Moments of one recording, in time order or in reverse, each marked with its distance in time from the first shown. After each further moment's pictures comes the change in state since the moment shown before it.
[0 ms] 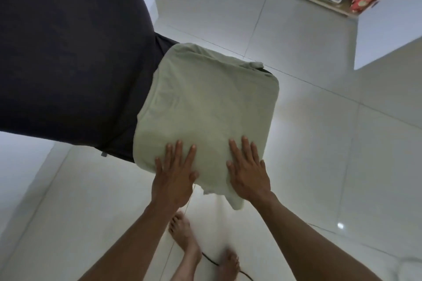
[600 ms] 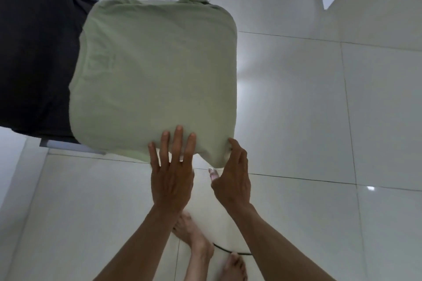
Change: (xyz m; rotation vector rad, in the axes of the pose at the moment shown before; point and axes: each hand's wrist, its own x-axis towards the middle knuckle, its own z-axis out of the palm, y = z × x) left_hand -0.038 0.061 0.114 0.270 0.595 0.298; right_hand -0.074 0.040 0.152 0.563 0.533 0.240
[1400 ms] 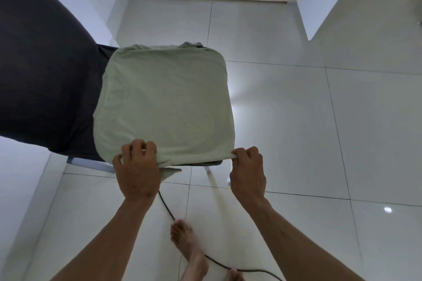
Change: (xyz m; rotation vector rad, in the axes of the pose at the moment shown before) left_hand 0.034 -0.040 -0.083 0.100 -0.009 -0.305; right_hand 0.012 -0.015 -0.085 -0.200 0.077 -0.033
